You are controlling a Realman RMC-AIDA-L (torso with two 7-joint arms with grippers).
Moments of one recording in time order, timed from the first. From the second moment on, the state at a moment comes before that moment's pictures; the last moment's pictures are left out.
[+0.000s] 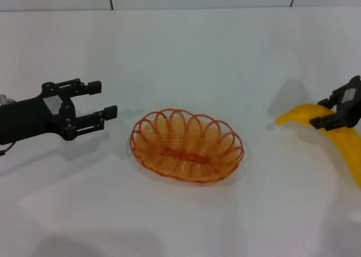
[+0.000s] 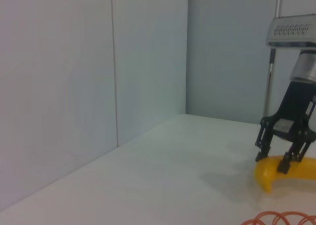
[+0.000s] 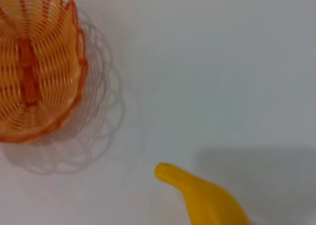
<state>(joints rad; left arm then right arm) -0.53 -2.04 0.49 0.54 2.05 1.58 -1.05 0.63 2.01 -0.82 -1.01 -2.66 -1.54 1.80</state>
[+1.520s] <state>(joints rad) -0.50 -2.01 0.51 0.61 2.25 1.66 -1.12 0.80 2.04 -1.42 -1.31 -2.18 -1.57 2.06</state>
